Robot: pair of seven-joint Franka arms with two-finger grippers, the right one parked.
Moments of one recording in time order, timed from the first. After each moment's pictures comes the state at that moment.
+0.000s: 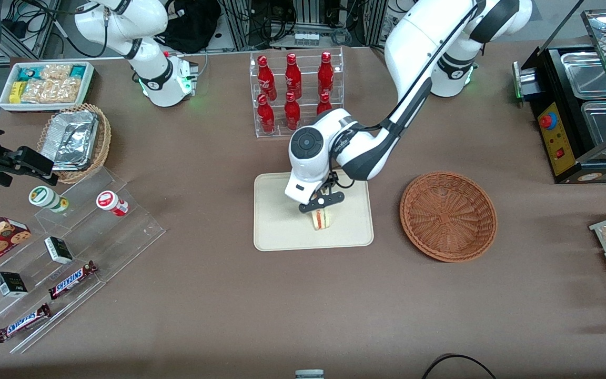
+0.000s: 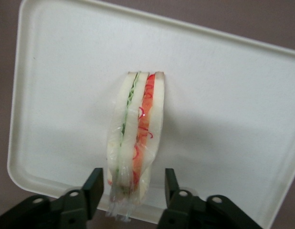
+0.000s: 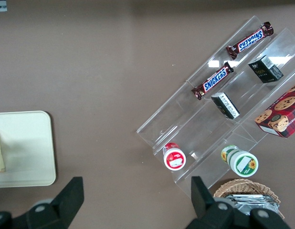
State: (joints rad) arm -0.59 0.66 -0.26 -1.51 0.16 2.08 -1.17
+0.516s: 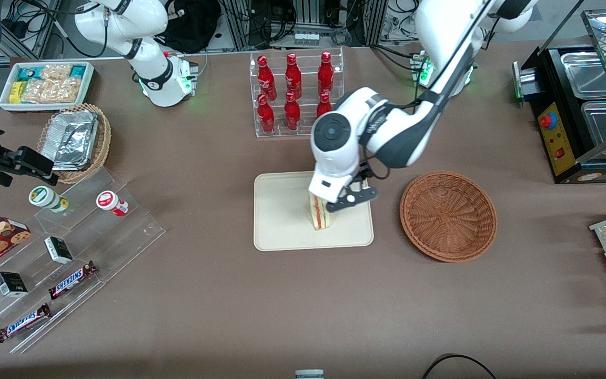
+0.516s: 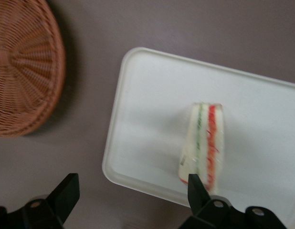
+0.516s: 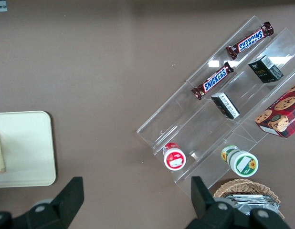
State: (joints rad) arm -0.47 0.50 -0.25 -1.50 0.17 1.81 -1.06
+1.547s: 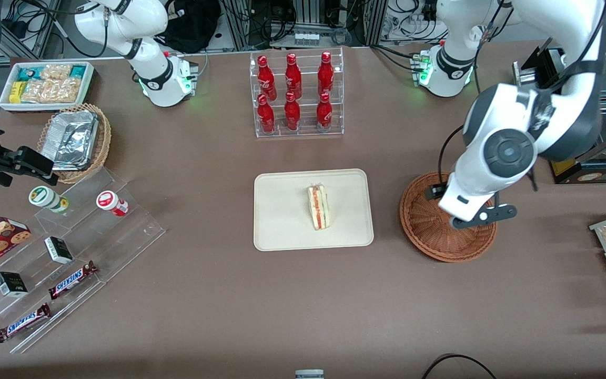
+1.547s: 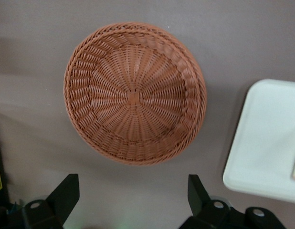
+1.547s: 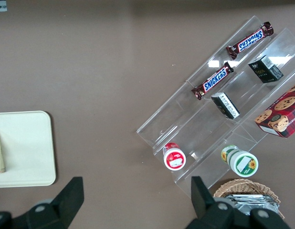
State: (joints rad) arm -0.08 0.22 -0.24 -1.69 0.10 1.67 -0.48
